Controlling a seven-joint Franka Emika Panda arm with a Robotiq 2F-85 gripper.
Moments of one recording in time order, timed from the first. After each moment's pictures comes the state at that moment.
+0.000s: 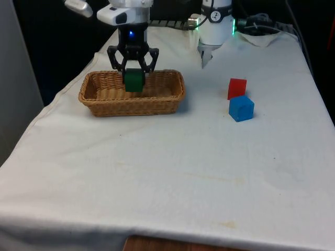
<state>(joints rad) 0.26 0.36 -0.62 -2.28 0.34 2.64 -0.77</state>
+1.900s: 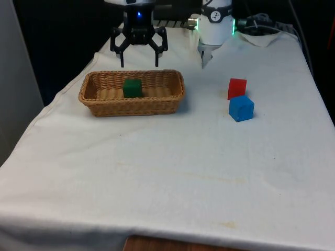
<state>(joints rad) 0.28 0.21 -0.62 -2.32 0.21 2.61 -0.81</state>
